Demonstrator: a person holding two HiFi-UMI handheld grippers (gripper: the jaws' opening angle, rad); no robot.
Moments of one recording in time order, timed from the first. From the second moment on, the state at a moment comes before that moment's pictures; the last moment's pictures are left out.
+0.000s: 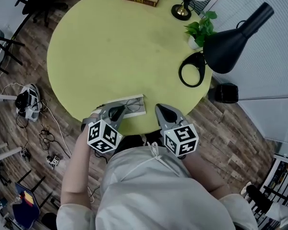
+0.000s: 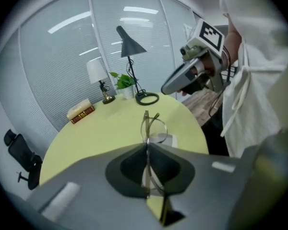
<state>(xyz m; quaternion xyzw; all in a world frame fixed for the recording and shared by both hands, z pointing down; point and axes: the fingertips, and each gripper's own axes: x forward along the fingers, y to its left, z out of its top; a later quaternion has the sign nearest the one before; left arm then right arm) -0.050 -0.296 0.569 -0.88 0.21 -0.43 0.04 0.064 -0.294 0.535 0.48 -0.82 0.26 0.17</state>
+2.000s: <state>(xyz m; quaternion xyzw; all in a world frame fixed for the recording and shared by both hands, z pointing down) -0.129 -0.268 0.351 -0.80 0.60 -0.08 -0.02 -0.010 -0.266 0.390 0.45 -0.88 0.10 0.11</state>
